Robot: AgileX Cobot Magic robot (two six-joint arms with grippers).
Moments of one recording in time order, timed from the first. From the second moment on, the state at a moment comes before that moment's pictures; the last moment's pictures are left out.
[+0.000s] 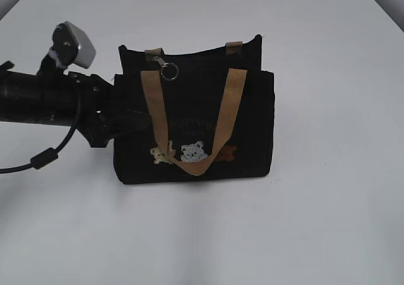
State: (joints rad) left arm -0.20 1.72 -0.77 -1.73 0.70 2.43; right arm 0.03 -0.01 -0.49 0.14 1.10 -0.20
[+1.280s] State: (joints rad) left arm -0.26 1.76 -0.84 -1.76 0.53 2.49; right arm 0.42 1.65 -1.13 1.26 0.52 -1.87
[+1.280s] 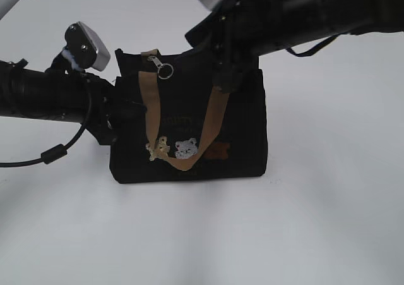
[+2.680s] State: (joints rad) left arm -0.26 1.76 -0.84 -1.76 0.54 2.49; right arm 0.18 1.74 -1.24 1.00 0.65 -1.22
